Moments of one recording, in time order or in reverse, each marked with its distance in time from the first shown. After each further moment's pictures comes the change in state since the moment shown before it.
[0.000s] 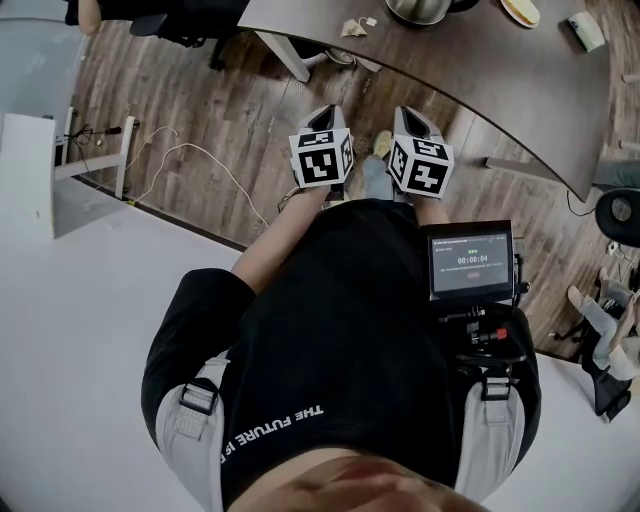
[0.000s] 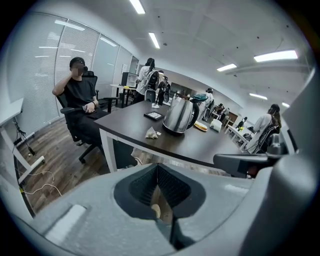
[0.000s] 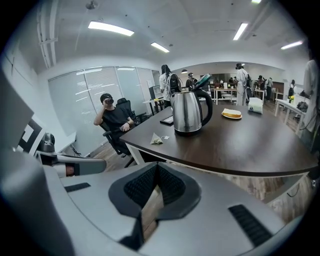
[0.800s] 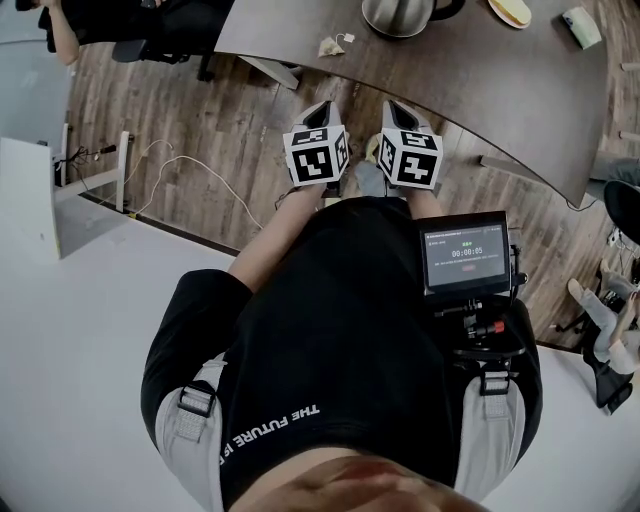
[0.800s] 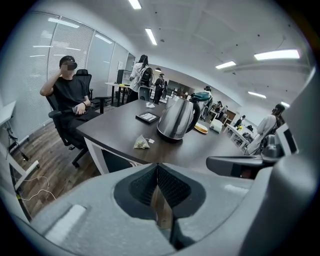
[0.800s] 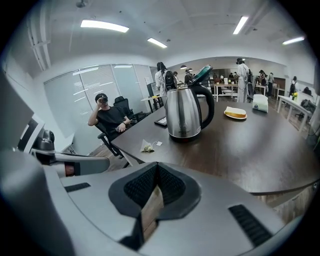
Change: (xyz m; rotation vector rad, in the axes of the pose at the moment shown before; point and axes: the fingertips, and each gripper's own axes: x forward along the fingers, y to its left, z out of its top) left arm 0.007 -0.018 0.003 0.043 0.016 -0.057; right arm 0.001 -0.004 -0.005 0.031 0.016 -0.023
